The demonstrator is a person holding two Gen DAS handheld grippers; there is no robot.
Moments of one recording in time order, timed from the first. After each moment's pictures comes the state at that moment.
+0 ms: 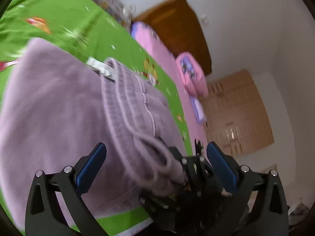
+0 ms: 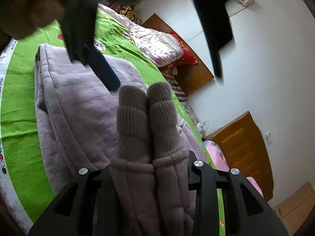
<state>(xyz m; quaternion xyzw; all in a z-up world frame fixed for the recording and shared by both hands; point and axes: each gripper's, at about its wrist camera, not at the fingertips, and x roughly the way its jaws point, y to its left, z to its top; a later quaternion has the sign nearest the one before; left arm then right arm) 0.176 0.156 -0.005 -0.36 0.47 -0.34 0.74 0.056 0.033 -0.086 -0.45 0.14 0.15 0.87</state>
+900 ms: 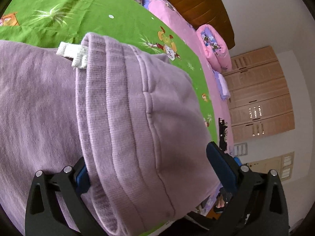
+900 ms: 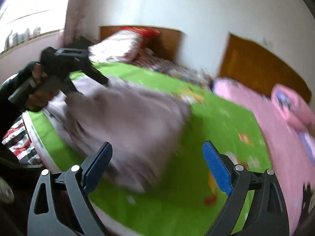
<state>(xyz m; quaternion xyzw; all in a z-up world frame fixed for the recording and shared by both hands) 0.234 0.078 -0.031 -0.28 0.56 -0.30 0.72 0.008 -0.196 -0.029 -0.10 0.31 0.13 0.94</state>
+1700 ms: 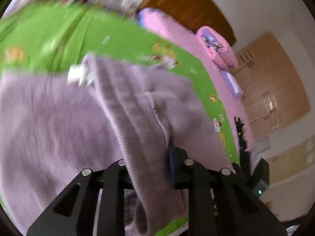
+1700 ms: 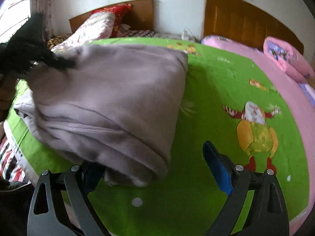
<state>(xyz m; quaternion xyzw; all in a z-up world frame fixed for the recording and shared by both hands) 0.205 0.060 0.002 -0.17 0.50 -0.29 0.80 0.053 -0.158 -0.095 -0.01 0.40 0.08 0.91</state>
